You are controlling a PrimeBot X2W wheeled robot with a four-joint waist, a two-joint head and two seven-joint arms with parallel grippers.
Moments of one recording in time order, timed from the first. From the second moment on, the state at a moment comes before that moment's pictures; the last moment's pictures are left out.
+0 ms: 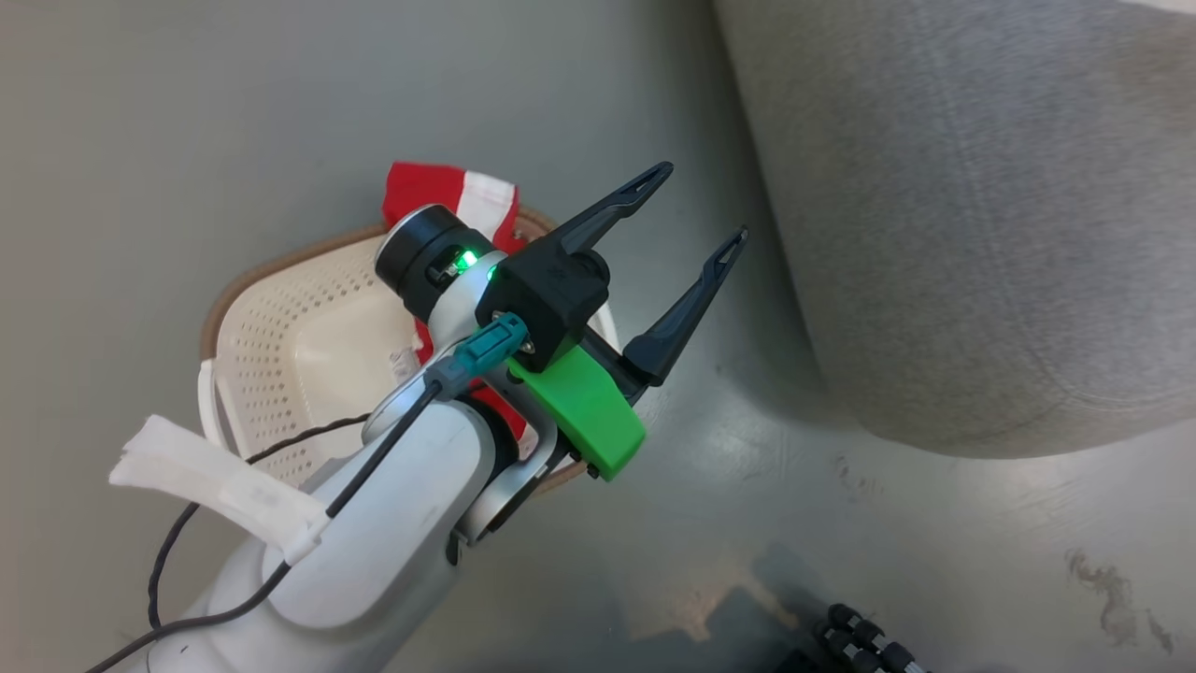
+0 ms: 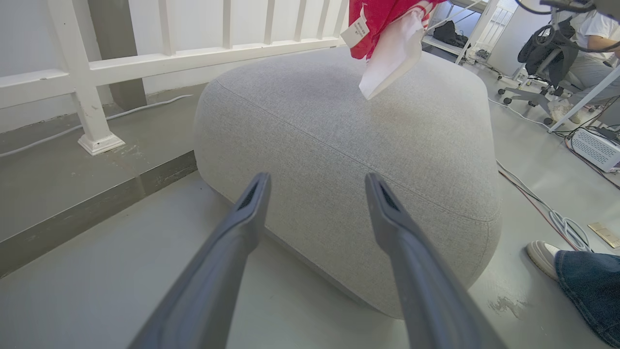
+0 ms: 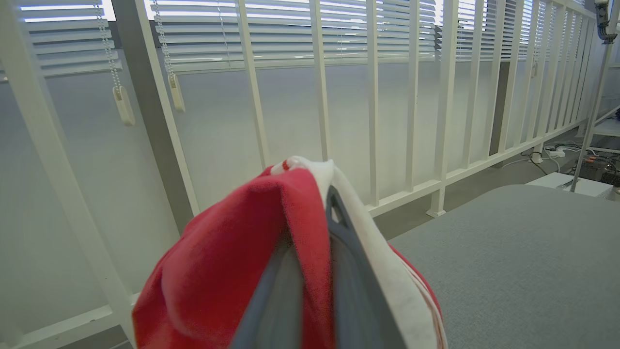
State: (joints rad) left arm -0.67 0.15 -0.82 -0.03 -0.46 -0.05 0.00; right arm -1.00 -0.51 -0.09 0.52 0.53 -0.06 -0.17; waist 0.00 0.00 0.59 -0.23
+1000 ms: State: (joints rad) left arm -0.68 0.20 -0.82 -0.05 -0.45 -0.06 0.03; right arm -1.01 -0.38 -0.04 0.78 0.47 -0.04 -0.25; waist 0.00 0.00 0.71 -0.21
